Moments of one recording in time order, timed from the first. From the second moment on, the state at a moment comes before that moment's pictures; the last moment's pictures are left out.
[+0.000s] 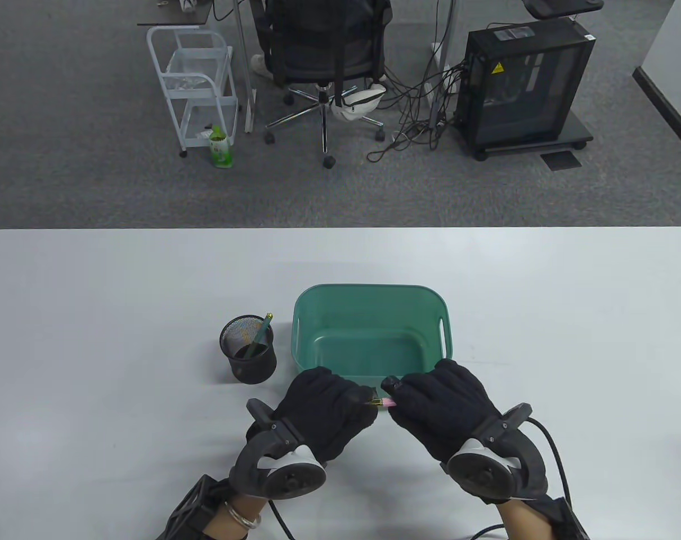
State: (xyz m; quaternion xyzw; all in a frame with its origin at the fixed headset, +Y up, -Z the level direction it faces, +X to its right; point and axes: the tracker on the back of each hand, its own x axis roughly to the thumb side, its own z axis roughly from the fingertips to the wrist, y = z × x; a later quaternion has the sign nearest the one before) left_hand -0.095 -0.617 -0.230 0.30 -0.38 0.16 0.86; right_hand 0.131 -0.605 -0.223 0.29 -0.30 0.90 0.15
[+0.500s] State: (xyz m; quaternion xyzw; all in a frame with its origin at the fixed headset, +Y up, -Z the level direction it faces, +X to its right) left_hand -0.096 -0.619 -0.235 0.28 -0.38 0.16 0.87; right_hand 0.129 -0.608 -0.223 0.29 -0.30 0.90 0.14
